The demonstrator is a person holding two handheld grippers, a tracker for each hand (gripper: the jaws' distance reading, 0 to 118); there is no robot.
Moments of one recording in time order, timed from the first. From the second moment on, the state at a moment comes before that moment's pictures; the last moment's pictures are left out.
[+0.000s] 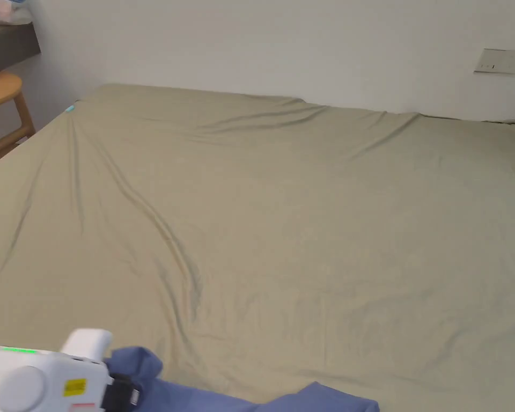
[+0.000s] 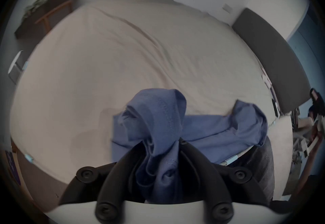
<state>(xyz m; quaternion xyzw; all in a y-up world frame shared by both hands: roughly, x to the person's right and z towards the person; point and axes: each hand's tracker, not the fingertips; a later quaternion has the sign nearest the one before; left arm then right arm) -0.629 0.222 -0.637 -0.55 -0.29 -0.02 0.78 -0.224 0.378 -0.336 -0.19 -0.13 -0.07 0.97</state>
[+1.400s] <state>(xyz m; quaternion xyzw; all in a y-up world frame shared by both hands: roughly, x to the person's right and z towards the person) -0.689 0.242 -0.647 -0.49 -0.34 0.24 0.77 -0.215 0.366 -0.319 -0.22 -0.14 -0.08 0.96</state>
